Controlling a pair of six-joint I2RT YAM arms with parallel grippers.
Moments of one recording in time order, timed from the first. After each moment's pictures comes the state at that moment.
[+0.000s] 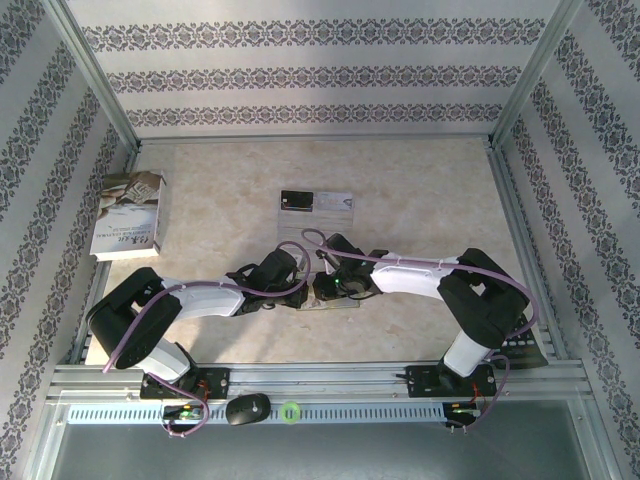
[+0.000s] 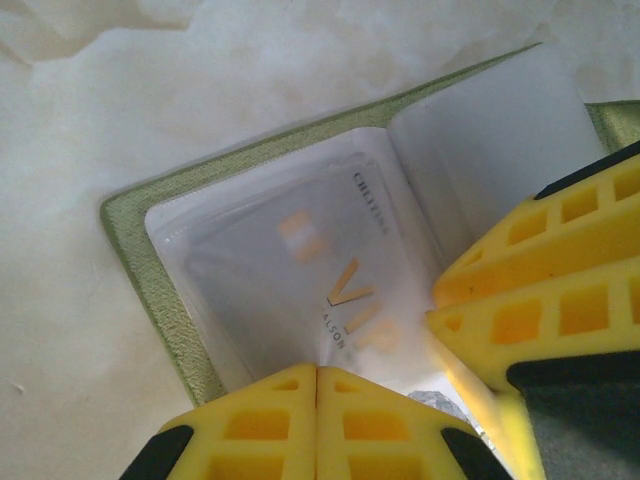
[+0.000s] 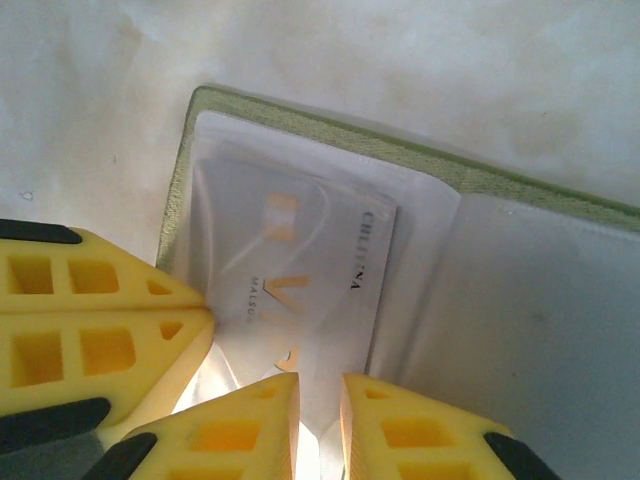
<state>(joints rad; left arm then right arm) -0.76 1.53 0.59 0.04 0.13 -0.57 0.82 1.67 0.85 -0.27 -0.21 0.60</state>
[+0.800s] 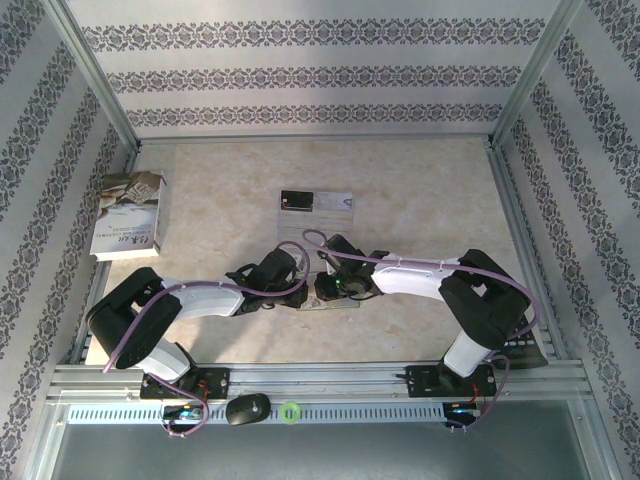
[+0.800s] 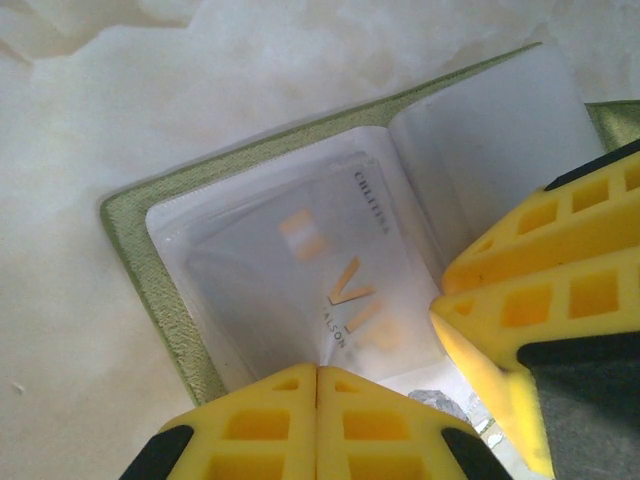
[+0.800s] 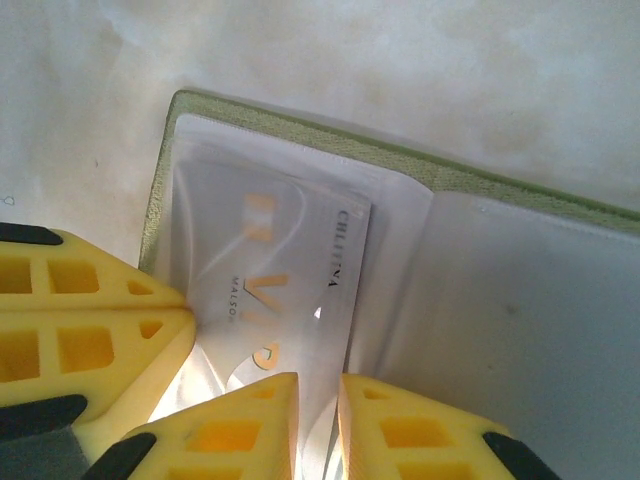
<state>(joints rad) -0.76 1.53 0.59 0.04 0.14 -0.57 0.82 1.66 0.84 -0.27 -0.18 0.61</state>
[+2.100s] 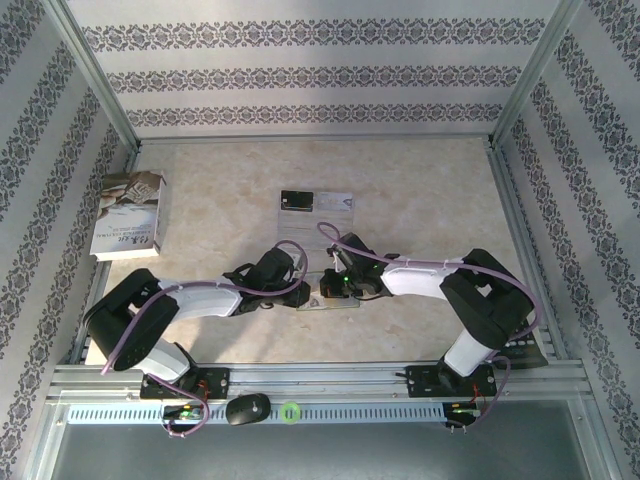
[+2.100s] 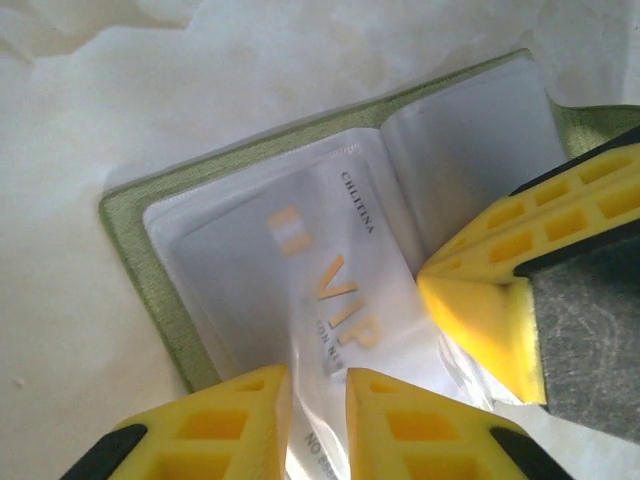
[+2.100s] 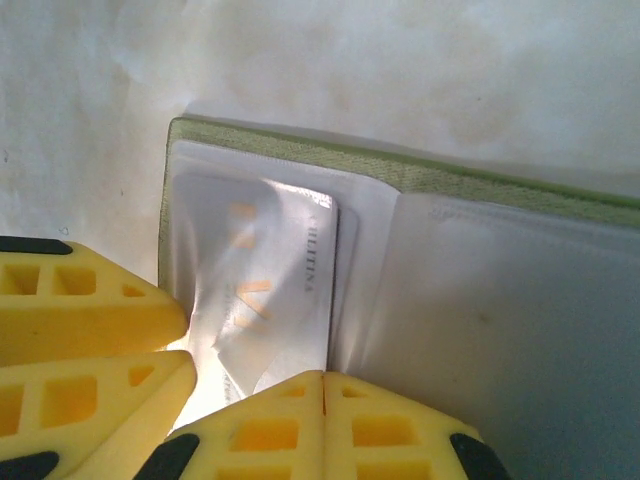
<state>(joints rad) -0.74 1.51 0.58 0.04 0.16 -0.58 0.75 1.64 0.74 -0.10 -0.33 0.71</state>
